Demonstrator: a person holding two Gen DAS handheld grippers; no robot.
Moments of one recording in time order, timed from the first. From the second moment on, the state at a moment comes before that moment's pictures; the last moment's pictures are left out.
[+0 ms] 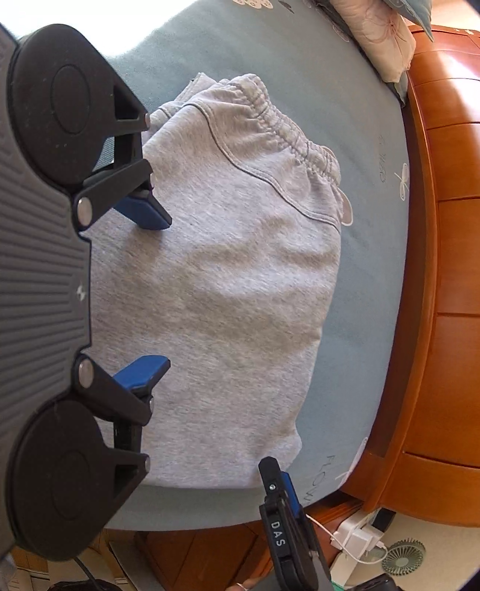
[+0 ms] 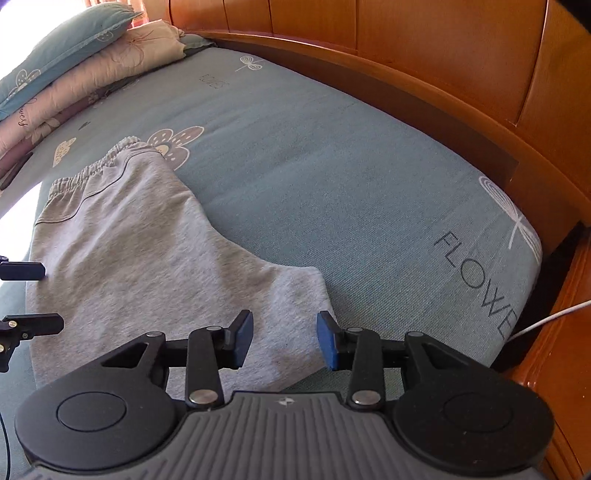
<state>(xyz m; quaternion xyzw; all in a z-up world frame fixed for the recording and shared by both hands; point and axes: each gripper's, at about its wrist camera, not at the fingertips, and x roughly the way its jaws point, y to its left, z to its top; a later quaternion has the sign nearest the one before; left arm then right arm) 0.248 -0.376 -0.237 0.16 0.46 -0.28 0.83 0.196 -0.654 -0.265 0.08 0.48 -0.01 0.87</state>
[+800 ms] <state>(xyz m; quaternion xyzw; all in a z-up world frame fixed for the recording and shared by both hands) 0.281 -0.344 -0.217 0.10 0.44 -0.24 0.86 0.308 -0.591 -0.238 0.06 0.45 0.17 0.87</state>
